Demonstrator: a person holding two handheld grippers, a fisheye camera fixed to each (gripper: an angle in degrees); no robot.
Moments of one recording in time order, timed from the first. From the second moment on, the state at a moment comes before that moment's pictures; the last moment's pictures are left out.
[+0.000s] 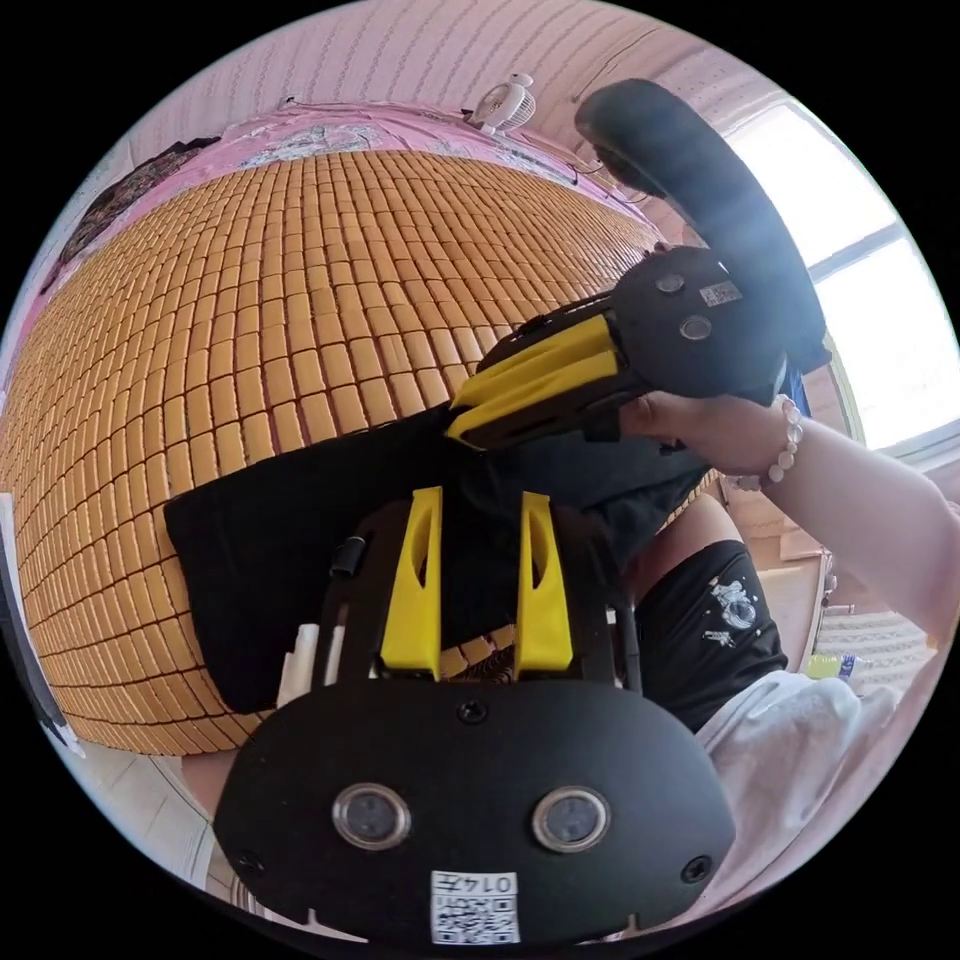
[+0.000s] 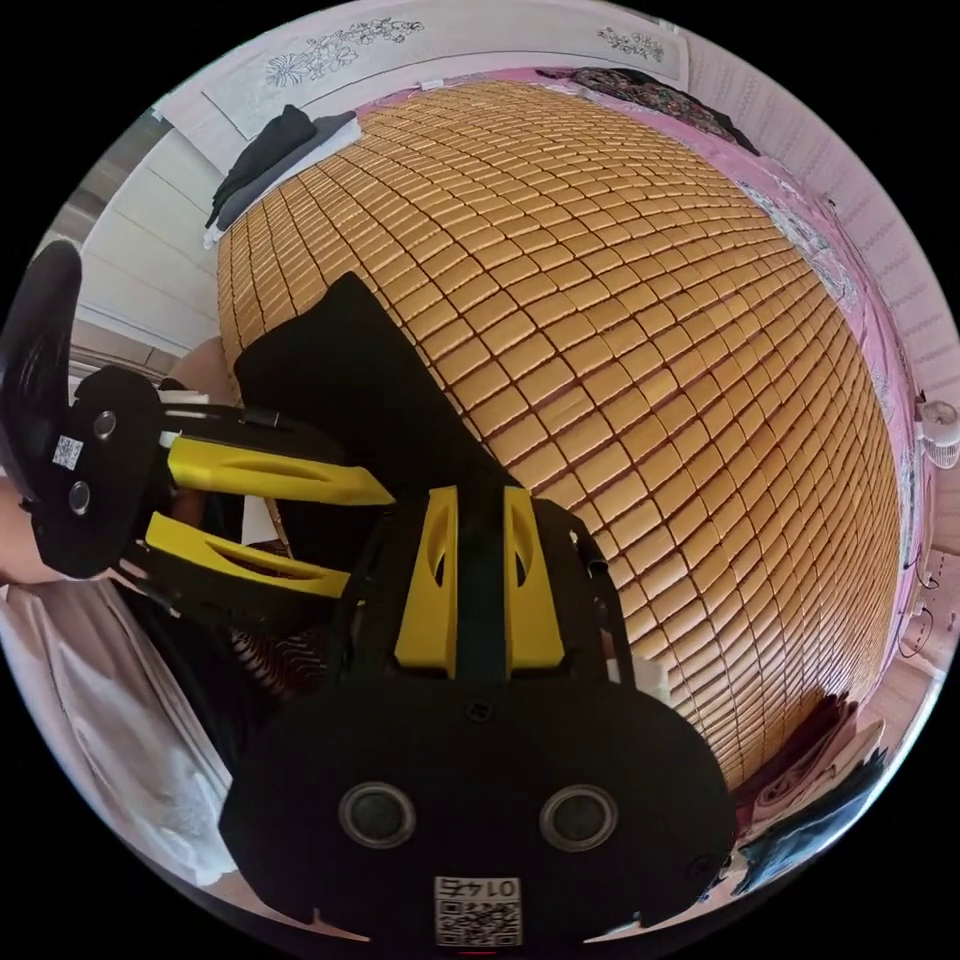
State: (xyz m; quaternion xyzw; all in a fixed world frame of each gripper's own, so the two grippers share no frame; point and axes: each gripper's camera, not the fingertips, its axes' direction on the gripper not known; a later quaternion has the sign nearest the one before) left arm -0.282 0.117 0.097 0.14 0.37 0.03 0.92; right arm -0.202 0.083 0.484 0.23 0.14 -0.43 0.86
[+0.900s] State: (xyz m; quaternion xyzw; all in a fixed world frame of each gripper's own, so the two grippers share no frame) left arm -0.396 0.201 0.116 0.09 0.40 -0.13 0.90; right arm -0.327 0.089 0.388 0.27 0.03 -0.55 0.79
